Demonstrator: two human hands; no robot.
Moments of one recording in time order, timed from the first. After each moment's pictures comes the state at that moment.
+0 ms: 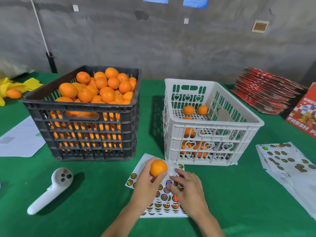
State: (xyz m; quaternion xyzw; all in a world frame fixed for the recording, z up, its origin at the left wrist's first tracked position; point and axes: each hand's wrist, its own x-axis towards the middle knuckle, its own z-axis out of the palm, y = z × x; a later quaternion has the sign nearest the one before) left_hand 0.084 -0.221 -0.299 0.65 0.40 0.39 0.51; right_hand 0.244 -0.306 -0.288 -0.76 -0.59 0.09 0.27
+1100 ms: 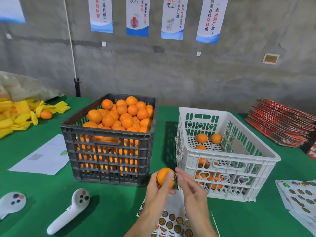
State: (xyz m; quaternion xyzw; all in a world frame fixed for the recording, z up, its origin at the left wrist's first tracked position) left_hand 0.086 -0.210 -0.220 0.46 0.36 0.50 0.64; right_hand 0.184 -0.277 -0.182 -0.53 -0.42 0.33 0.66
